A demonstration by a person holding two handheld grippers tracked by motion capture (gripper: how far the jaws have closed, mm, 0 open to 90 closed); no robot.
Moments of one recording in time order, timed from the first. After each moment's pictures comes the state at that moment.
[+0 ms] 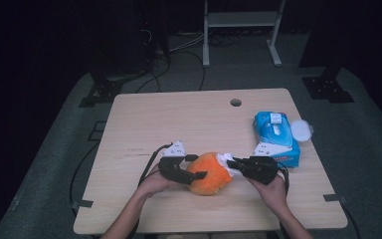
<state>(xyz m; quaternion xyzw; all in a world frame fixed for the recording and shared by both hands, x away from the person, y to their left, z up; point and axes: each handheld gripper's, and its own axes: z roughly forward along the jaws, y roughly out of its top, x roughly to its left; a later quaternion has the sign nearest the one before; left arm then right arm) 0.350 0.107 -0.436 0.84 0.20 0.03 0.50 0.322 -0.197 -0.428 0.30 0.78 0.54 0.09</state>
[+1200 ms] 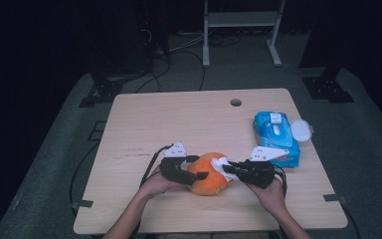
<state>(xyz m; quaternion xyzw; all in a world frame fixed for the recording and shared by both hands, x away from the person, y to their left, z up) 0.349 0.103 -0.440 0.83 0.21 0.03 0.51 0.311 -0.187 -0.423 0.26 0.79 0.54 0.08</state>
